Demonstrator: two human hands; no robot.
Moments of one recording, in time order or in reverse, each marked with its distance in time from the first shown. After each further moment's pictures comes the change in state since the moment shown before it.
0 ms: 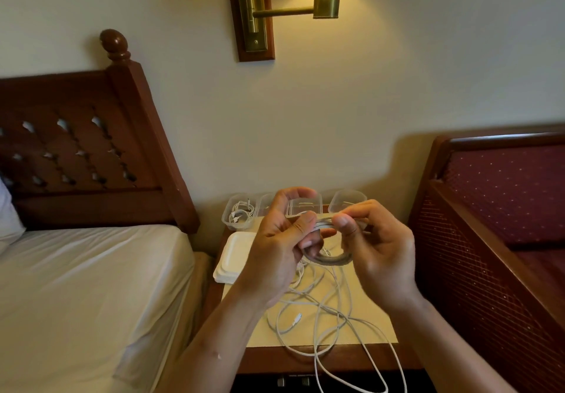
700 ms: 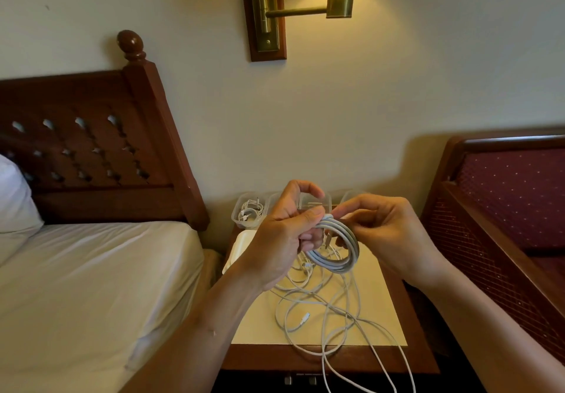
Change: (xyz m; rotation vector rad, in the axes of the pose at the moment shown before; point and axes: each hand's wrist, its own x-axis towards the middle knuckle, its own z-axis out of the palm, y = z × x) left_hand 0.009 0.018 -0.011 0.158 -0.089 -0.045; right_hand 0.034 -0.007 -0.015 0.126 -0.350 0.393
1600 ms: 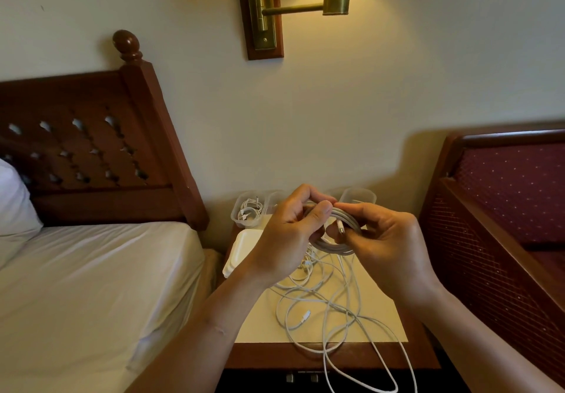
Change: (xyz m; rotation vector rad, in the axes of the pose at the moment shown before) left_hand 0.007 -0.007 0.002 0.189 0.045 0.024; right_hand -0.023 0.000 0.019 -0.203 0.220 -0.167
